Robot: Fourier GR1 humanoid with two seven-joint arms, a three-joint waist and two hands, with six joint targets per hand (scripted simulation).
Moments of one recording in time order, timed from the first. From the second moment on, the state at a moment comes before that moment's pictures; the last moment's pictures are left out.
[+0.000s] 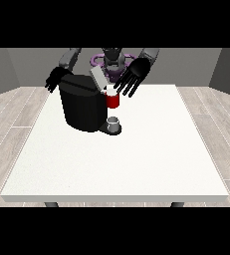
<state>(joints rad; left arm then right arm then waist) -1.15 0.44 0.07 -0.62 -0.76 -0.22 -0.16 -0.30 -0.04 -0.07 -1.33 -0.03 -0.18 -0.07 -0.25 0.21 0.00</state>
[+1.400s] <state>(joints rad) -0.66 0.11 0.36 -0.72 -0.30 -0.25 -0.22 -0.05 -0.13 -0.13 -1.34 -0.08 -0.10 -0.07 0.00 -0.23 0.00</state>
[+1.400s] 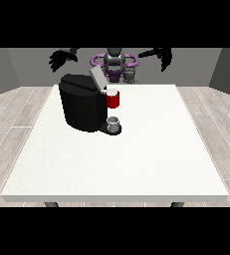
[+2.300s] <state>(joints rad) -0.44 0.03 0.32 -0.96 -0.14 -0.31 -0.17 -0.23 -0.18 -0.04 -1.46 -0.05 0.02 0.03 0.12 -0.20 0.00</state>
